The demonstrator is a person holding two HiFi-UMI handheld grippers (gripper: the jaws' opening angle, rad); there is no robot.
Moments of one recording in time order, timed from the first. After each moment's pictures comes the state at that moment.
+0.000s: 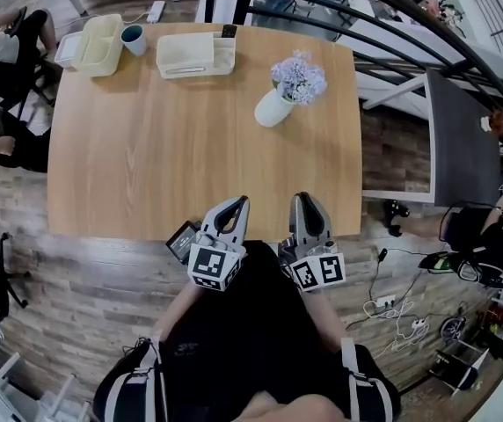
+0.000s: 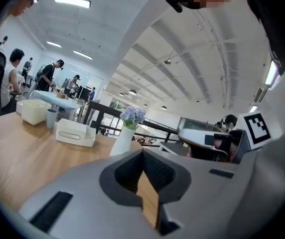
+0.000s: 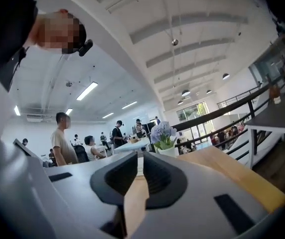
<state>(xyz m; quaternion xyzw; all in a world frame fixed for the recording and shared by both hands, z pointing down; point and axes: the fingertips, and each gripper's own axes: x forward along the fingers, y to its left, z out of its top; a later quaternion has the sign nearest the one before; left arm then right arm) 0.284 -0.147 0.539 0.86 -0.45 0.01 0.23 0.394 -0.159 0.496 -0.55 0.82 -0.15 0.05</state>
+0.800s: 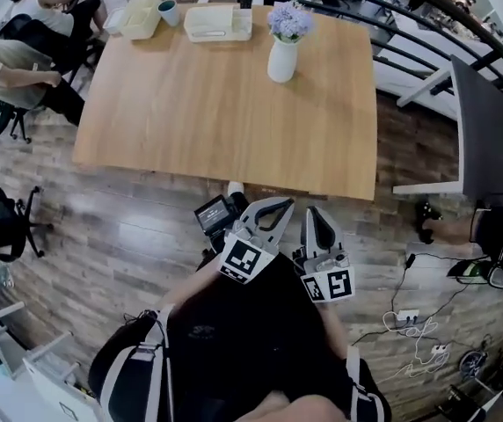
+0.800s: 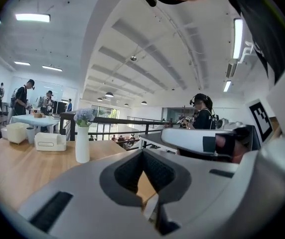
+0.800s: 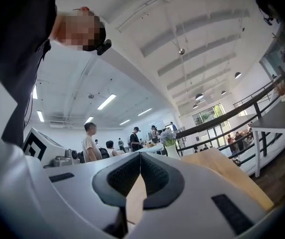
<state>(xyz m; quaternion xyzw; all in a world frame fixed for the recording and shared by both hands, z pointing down) 0.465 0.063 0.528 0.91 -0.39 0.08 0.11 0.500 0.068 0.498 -0.47 0.87 -0.12 0.09</state>
